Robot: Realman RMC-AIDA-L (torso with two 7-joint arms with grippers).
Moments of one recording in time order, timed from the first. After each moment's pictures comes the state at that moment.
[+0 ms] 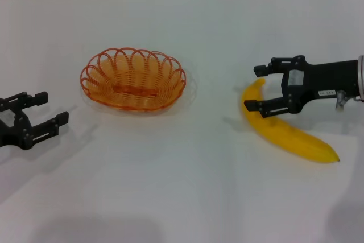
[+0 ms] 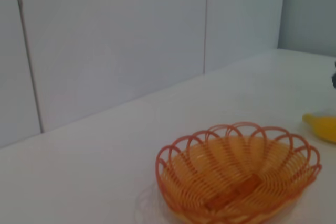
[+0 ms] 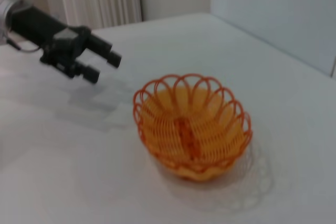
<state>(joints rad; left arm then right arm) -0.33 -2.03 0.72 0.64 1.86 1.38 -1.09 0.53 2.04 -0.75 -0.76 -2.15 -1.49 1.32</state>
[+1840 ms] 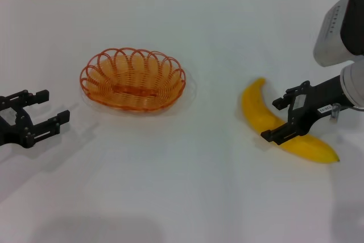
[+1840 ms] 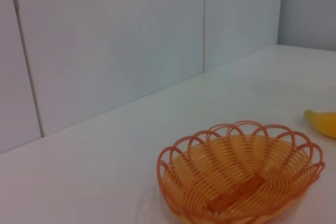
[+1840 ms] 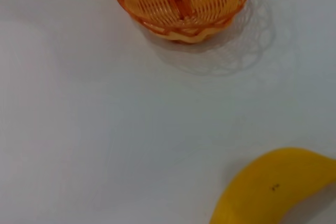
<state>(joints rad) -0.34 -2.03 0.72 0.64 1.86 1.37 -1.06 0.45 2.04 -1.23 -1.15 -2.40 -1.43 1.97</state>
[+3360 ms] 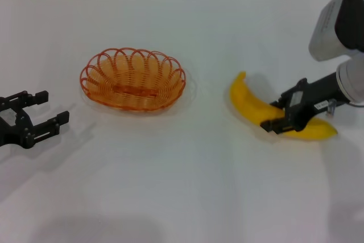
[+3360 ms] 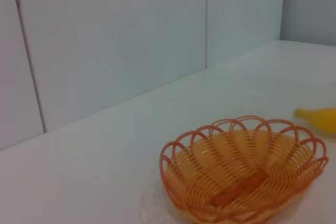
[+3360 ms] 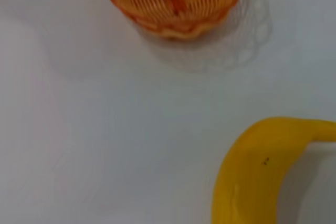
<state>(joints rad) -0.34 -2.03 0.71 0.63 1.87 1.35 -1.06 0.49 2.04 -1.22 -1.11 -2.41 -1.42 1.98</state>
